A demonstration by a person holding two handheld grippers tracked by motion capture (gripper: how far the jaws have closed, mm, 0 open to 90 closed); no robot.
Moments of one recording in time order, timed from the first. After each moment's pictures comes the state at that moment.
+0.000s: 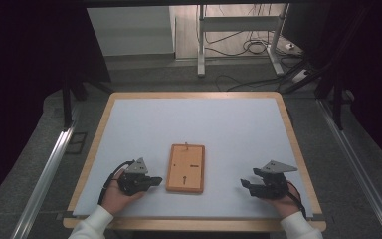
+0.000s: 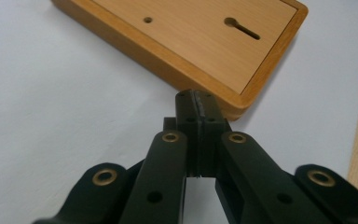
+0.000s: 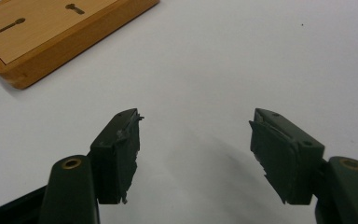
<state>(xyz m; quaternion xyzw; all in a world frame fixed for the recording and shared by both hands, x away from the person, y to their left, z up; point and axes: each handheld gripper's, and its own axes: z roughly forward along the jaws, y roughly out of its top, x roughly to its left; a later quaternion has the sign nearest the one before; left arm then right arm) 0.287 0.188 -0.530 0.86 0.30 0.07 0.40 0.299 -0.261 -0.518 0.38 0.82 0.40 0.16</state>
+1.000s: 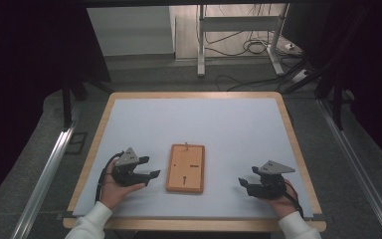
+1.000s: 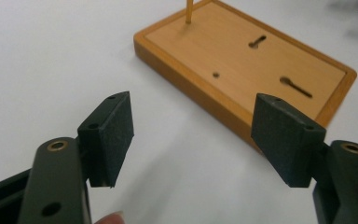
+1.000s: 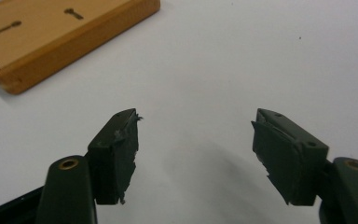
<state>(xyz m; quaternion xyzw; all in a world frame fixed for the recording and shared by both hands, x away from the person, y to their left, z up) 0.307 0.198 -0.518 0.82 0.34 0.14 0.45 0.298 -0.254 -0.518 0.37 0.82 0.41 0.18</state>
